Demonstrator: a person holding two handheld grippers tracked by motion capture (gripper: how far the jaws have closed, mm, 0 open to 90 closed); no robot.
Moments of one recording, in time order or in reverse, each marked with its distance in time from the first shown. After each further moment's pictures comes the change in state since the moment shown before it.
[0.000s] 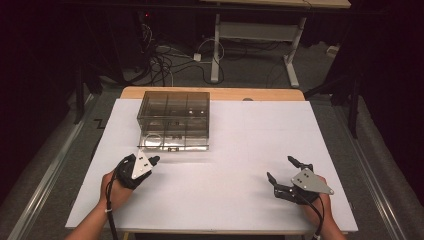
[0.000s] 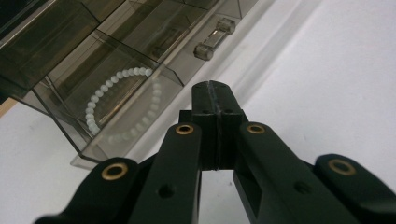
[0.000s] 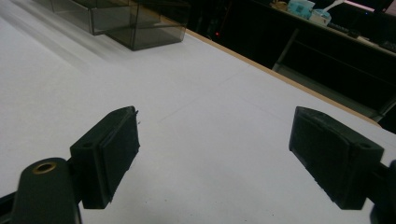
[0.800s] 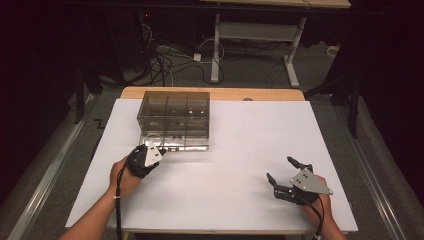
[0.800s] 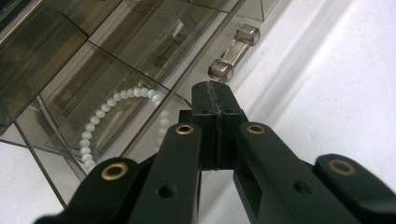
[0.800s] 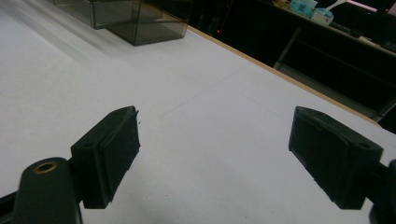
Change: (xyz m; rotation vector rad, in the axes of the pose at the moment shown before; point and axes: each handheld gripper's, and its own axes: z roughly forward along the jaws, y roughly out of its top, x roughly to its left) left arm 0.009 0.016 0.032 0.045 0.003 0.044; right arm 0.001 -0.001 0.000 0.011 0.004 -0.017
